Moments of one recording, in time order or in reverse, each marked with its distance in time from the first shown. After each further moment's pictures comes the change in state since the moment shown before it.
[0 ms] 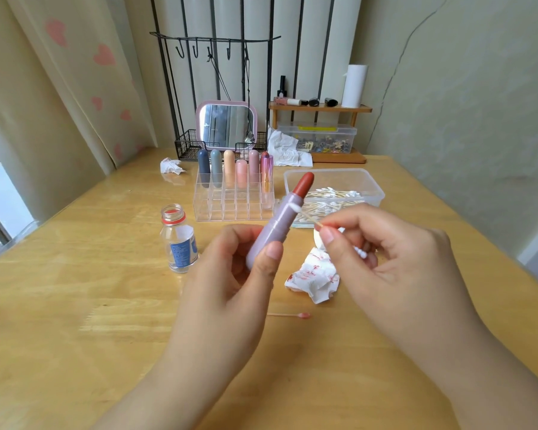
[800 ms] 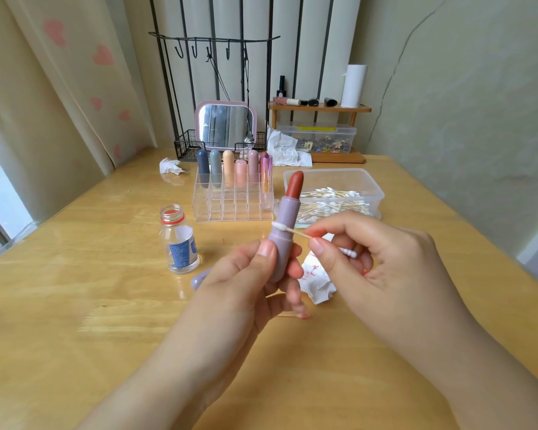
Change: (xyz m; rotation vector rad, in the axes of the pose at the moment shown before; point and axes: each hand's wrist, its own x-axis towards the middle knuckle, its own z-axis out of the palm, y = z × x) left_hand 0.001 0.005 0.003 -0.820 -0.317 -0.449; right_hand -0.001 0.000 0.001 0.049 -0.080 0.011
